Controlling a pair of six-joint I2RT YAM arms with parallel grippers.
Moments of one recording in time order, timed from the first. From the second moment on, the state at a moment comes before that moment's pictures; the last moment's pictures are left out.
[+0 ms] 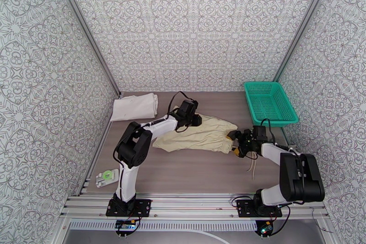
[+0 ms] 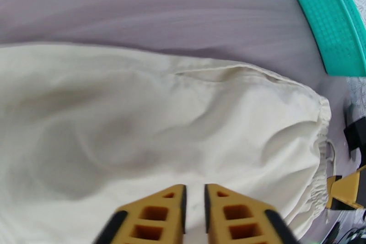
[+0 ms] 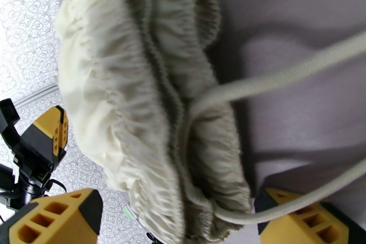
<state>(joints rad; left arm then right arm) -0.60 2.08 1.51 -0.24 0.20 -0.51 -0.04 1.49 0.60 -0.12 -0.69 0.90</state>
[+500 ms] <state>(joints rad) -0.64 2.08 1.50 -0.29 0.22 -0.54 -0.02 1.50 0.61 -0.17 -0.70 0.87</state>
